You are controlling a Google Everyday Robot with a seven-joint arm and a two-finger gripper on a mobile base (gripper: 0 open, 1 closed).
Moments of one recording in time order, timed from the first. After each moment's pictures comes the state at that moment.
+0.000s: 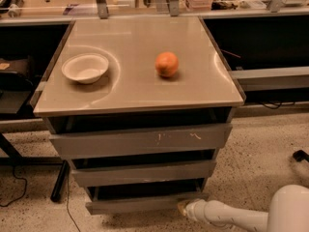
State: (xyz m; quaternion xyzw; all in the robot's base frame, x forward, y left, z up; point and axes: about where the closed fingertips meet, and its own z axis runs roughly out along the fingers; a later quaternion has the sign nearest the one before) arm 0.509 -0.133 0.163 -0.20 0.92 0.20 0.28
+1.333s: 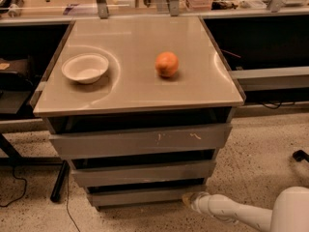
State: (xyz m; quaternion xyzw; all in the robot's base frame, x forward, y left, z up) arm 0.544 -0.166 0.175 -0.18 0.92 0.18 0.31
